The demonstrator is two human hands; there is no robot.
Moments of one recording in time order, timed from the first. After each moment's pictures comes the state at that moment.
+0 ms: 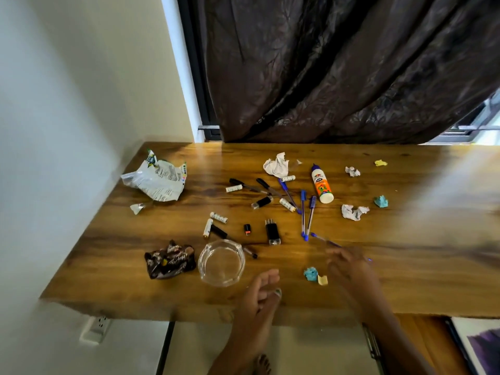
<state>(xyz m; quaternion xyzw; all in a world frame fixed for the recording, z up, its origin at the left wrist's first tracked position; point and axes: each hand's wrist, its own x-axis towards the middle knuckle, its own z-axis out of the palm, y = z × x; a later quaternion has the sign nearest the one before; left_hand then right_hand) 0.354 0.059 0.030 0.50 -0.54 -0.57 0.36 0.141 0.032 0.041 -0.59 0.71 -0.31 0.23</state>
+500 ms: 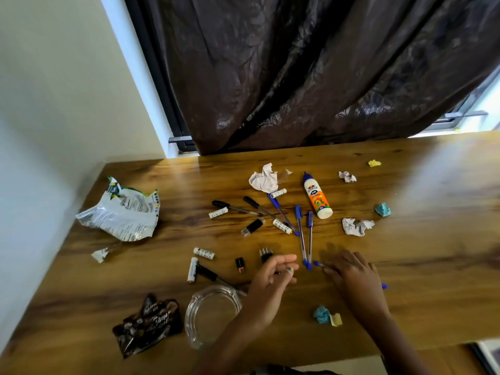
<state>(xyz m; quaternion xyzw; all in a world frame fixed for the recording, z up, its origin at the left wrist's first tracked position) 0.326 -0.066 0.043 0.43 -0.58 -0.63 0.28 0.125 -0.037 0.008 -0.63 0.76 -0.11 0.07</state>
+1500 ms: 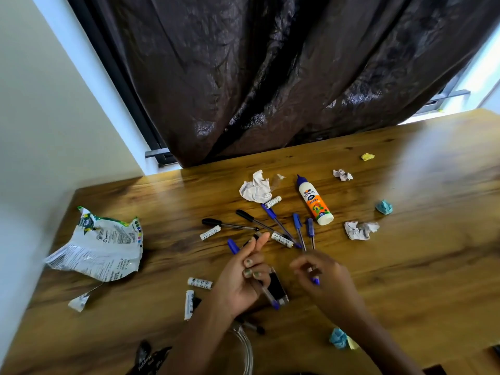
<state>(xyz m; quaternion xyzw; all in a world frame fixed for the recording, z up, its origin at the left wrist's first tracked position) 0.343 -0.160 0.058 0.34 -0.07 -0.89 0.29 0.190 -0.073 0.055 -0.60 0.67 -0.34 0.26</state>
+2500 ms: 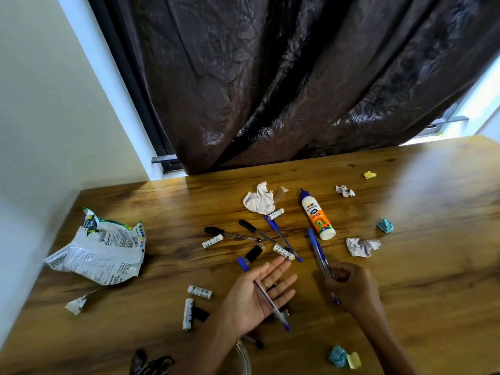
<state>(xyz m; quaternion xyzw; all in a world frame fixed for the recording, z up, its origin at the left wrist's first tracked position) 0.339 -0.153 0.039 0.34 -0.12 -0.91 0.22 0.144 -0.083 0.033 -0.36 0.79 -0.36 0.34</state>
